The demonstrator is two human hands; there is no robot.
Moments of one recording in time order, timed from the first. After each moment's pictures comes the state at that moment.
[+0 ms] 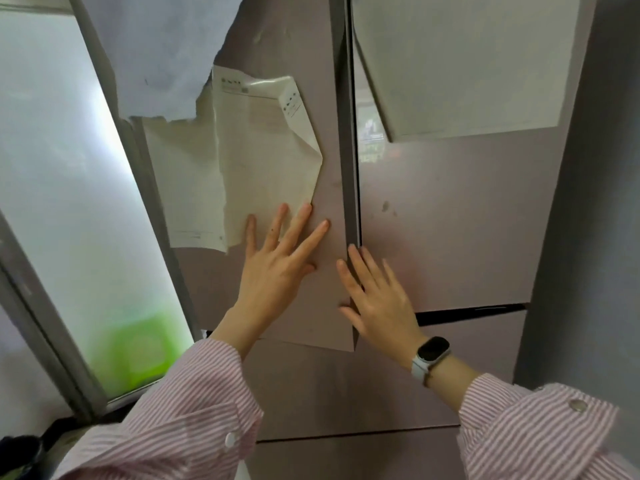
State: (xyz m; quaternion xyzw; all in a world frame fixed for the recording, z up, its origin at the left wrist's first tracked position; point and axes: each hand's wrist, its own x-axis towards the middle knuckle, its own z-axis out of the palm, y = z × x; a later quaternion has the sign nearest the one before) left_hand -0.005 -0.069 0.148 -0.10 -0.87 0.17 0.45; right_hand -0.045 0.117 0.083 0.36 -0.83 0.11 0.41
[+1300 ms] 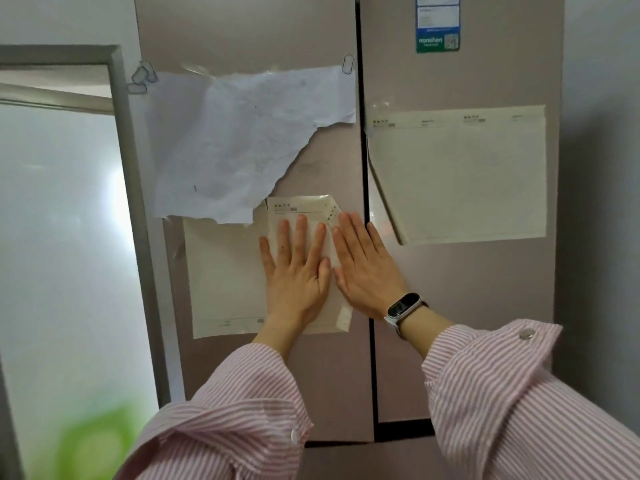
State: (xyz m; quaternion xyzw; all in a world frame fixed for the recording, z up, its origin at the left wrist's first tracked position) left_hand -0.075 -0.065 0.241 0.01 -0.85 0.04 0.53; right_hand -0.116 0.073 0.253 0.30 -0.77 -0.02 0.57
